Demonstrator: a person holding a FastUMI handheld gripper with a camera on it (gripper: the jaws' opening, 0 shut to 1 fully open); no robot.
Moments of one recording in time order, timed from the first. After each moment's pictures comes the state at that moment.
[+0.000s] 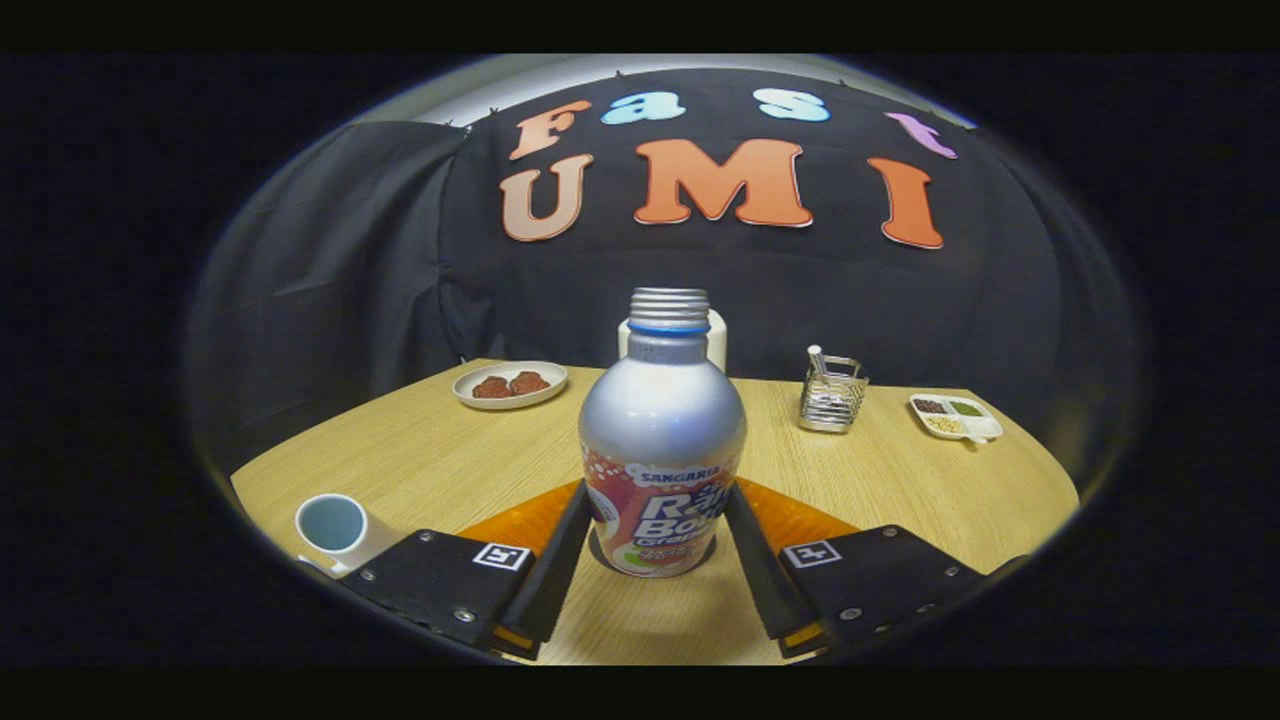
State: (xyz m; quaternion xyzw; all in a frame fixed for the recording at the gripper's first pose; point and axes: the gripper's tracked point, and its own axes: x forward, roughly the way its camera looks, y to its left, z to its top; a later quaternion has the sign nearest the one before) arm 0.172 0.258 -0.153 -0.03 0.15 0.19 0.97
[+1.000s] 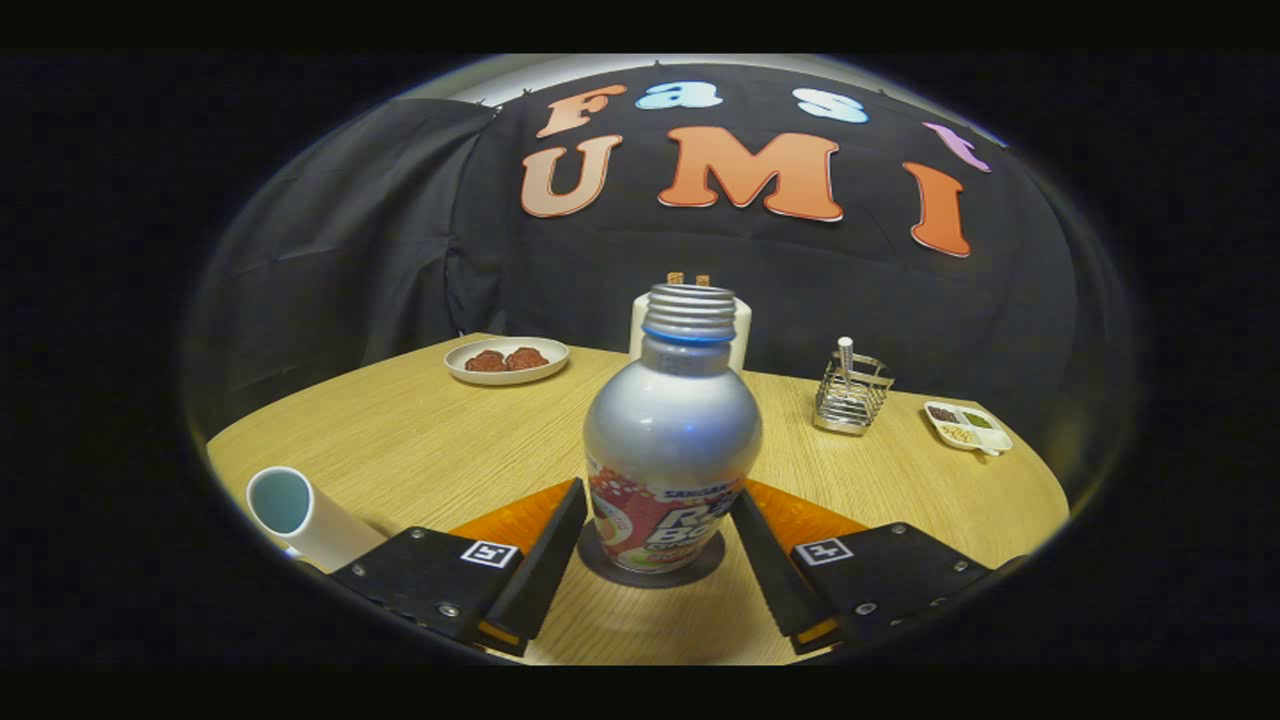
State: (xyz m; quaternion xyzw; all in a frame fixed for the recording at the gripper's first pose) arm 0.183 0.274 -0.180 -0.09 0.16 0.20 0.96
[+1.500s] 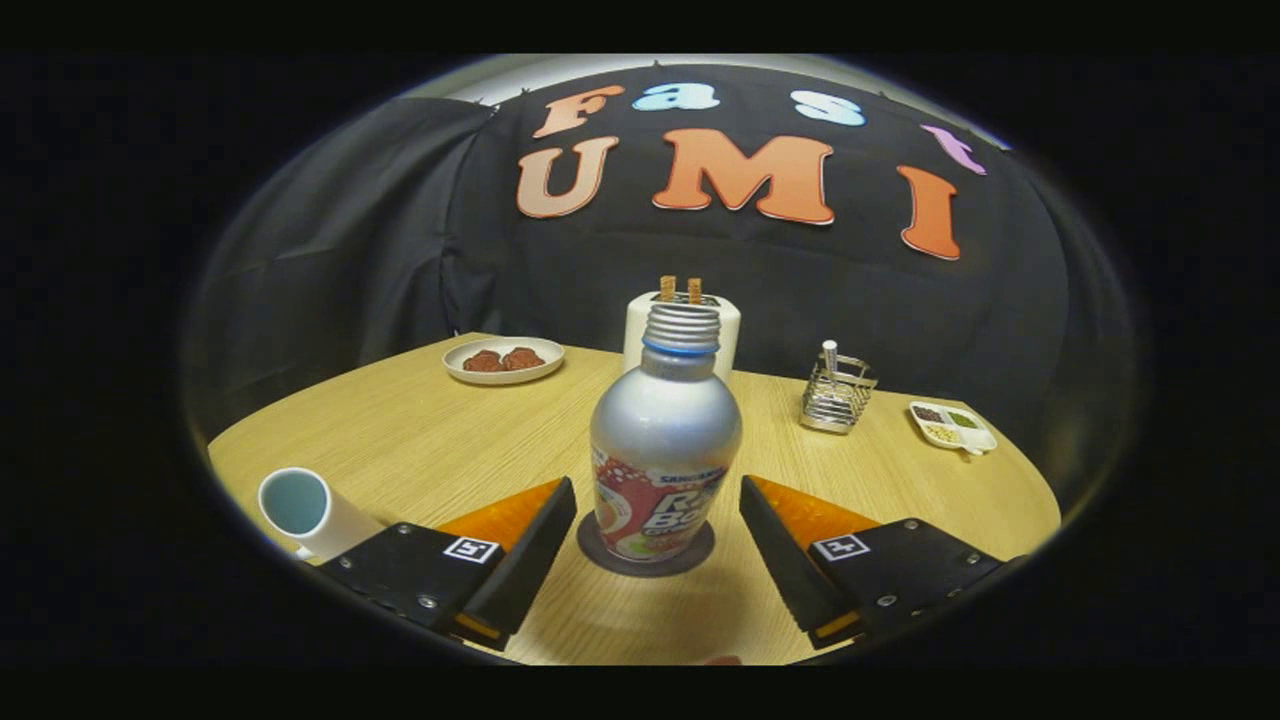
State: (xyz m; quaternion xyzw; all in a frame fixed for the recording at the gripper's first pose) arm 0.166 0.260 -0.161 -0.09 0.15 0.18 0.97
